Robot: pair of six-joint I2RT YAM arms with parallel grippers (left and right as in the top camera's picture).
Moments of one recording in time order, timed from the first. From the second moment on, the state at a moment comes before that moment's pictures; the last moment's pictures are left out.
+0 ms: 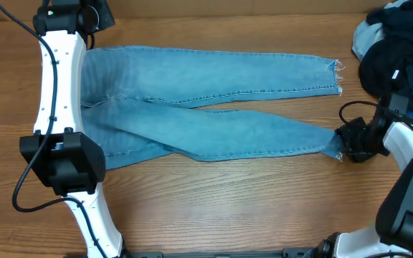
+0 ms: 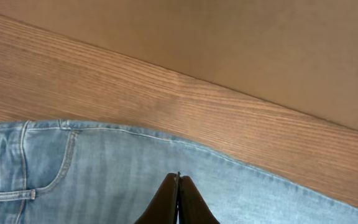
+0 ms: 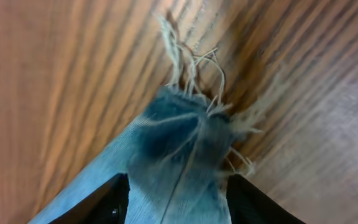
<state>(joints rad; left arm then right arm) 0.06 2.18 2.26 -0.88 -0.04 -0.28 -0.39 1.72 0.98 -0.65 -0.20 0.70</state>
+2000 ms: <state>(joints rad) 0.04 2.18 2.26 -1.18 -0.04 -0.25 -0.31 1.73 1.57 -0.88 -0.21 0.57</state>
